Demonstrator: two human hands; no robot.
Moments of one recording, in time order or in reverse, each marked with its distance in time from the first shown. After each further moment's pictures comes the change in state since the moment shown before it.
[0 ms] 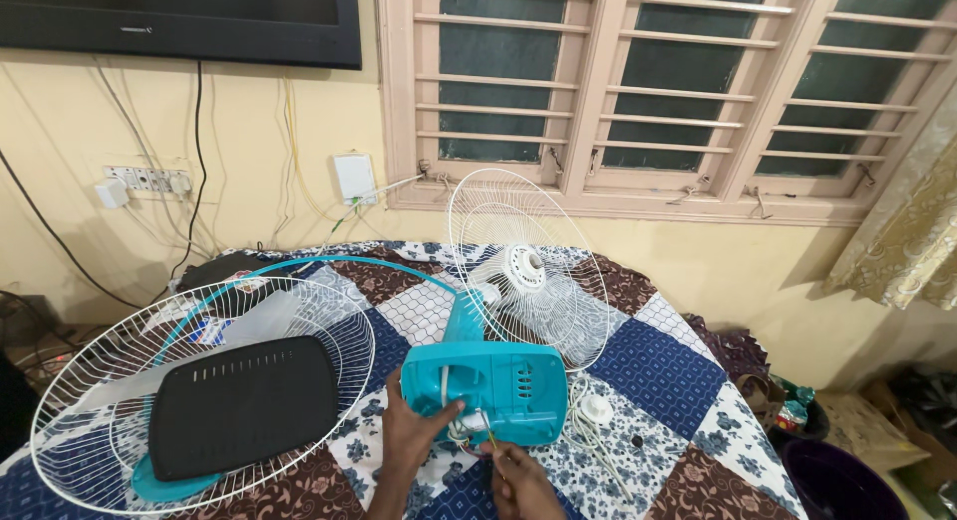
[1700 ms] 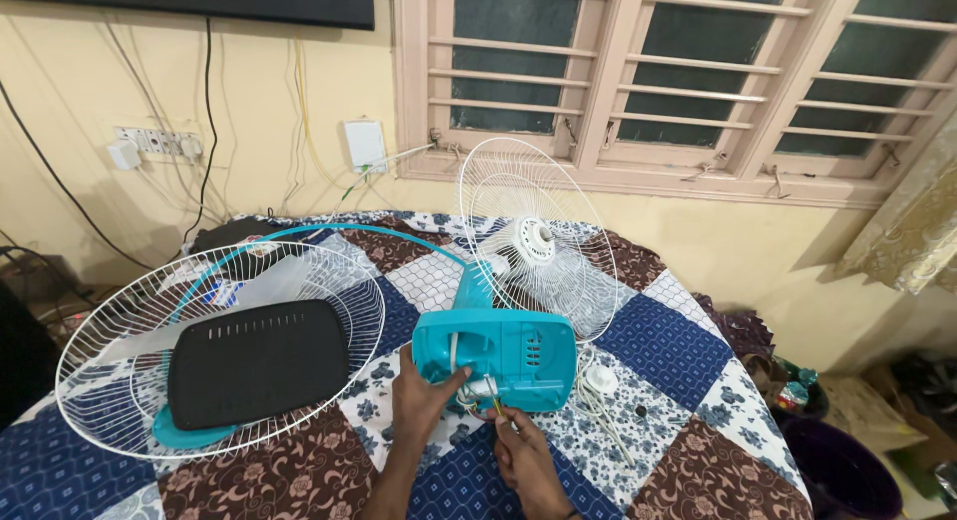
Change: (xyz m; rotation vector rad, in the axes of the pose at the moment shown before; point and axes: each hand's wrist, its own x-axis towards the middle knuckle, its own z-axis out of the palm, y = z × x) left_hand -0.015 0.003 -0.002 0.072 0.062 0.073; right_hand -0.064 -0.025 0.060 -0.195 0.083 -0.180
